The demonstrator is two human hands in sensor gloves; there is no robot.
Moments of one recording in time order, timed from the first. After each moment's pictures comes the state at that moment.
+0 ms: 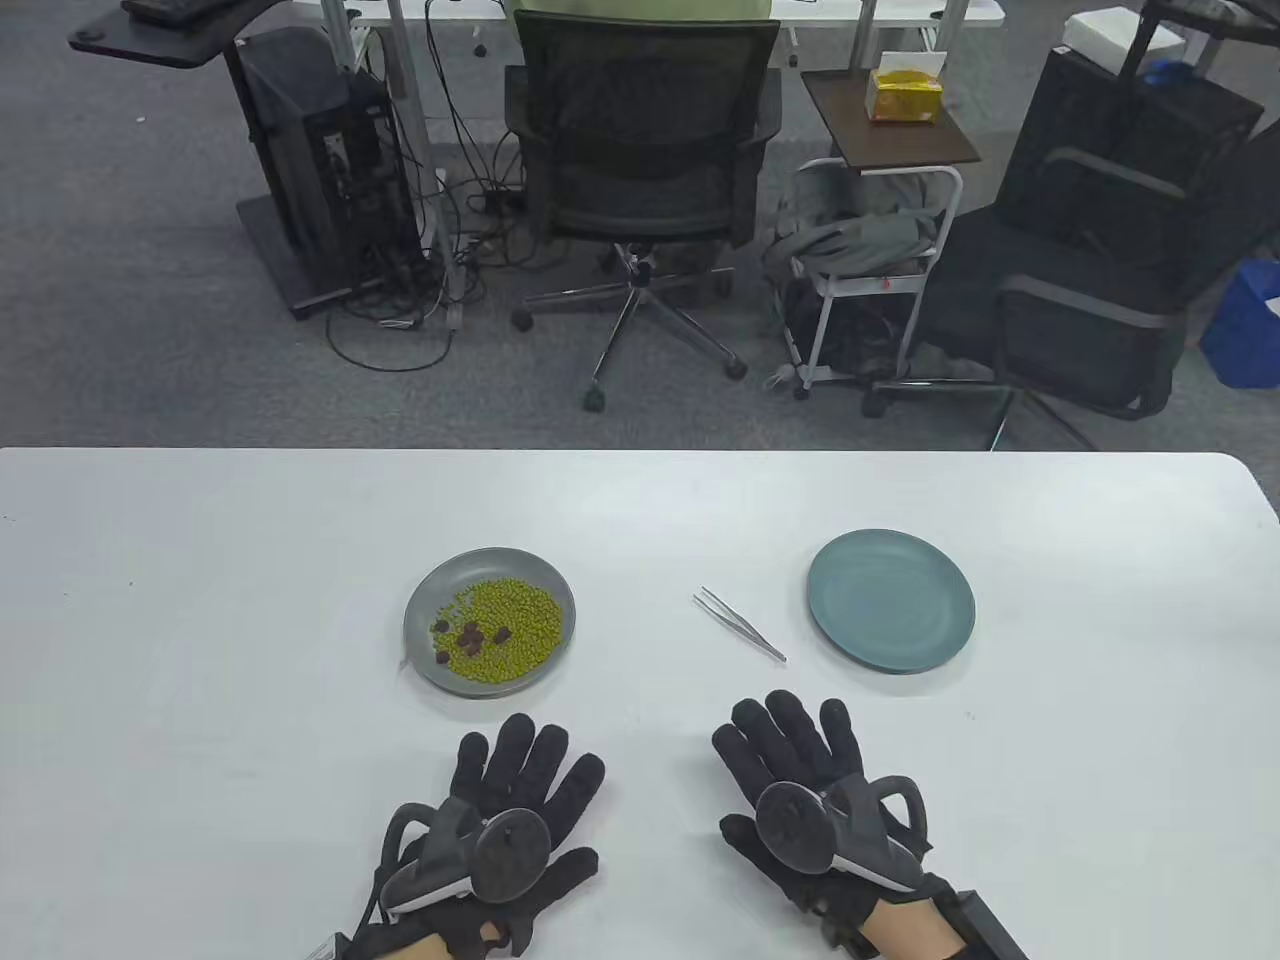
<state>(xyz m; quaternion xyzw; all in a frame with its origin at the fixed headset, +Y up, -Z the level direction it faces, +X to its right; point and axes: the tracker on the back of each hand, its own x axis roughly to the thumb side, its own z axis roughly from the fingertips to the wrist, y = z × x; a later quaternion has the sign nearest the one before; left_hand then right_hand) -0.161 -0.771 -0.268 -0.07 -0.24 0.06 0.97 0.131 -0.750 -0.287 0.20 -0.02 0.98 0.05</state>
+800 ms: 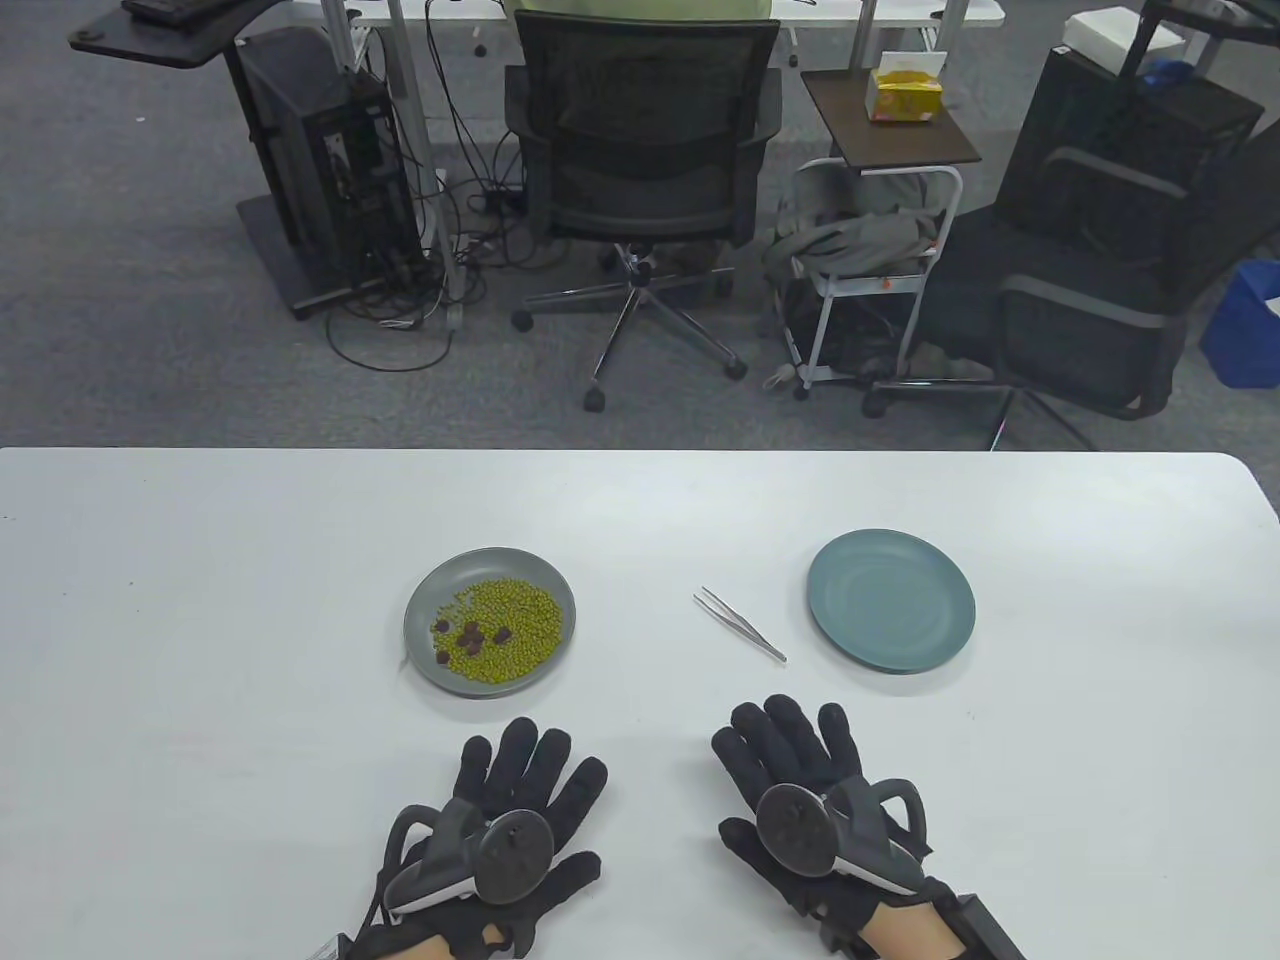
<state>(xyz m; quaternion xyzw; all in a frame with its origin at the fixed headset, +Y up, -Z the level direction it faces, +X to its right) -0.159 -0.772 -0.267 -0.09 -0.25 0.06 0.96 0.131 -0.751 -0.285 0.20 -0.02 0.98 0.06</state>
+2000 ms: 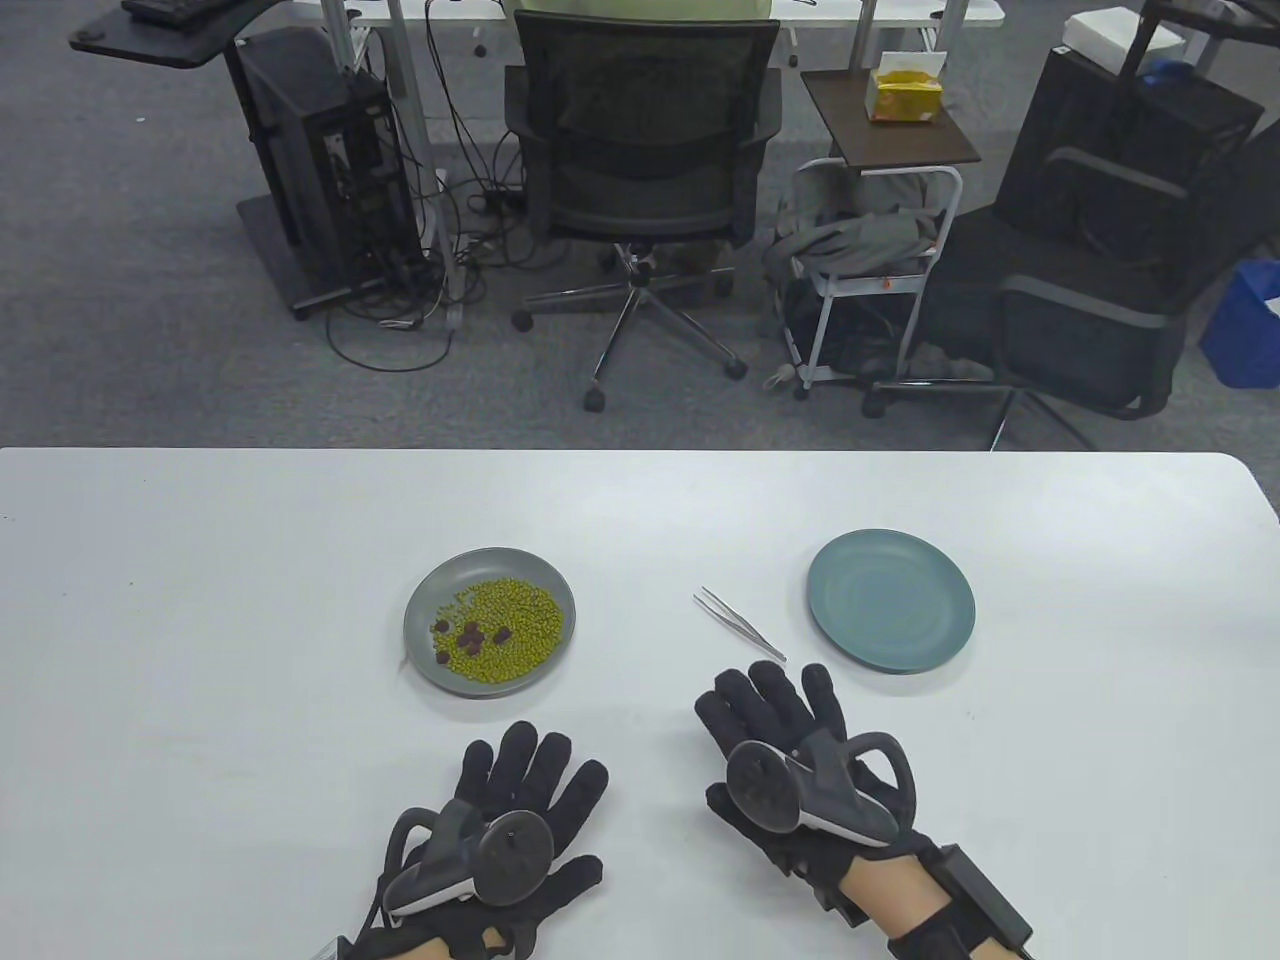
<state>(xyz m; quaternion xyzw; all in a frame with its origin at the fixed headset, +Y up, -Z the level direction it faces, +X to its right) -0.156 -0.772 -0.264 -0.10 -0.25 0.06 0.96 0.106 -0.715 -0.322 0.19 -0.01 0.98 -0.01</state>
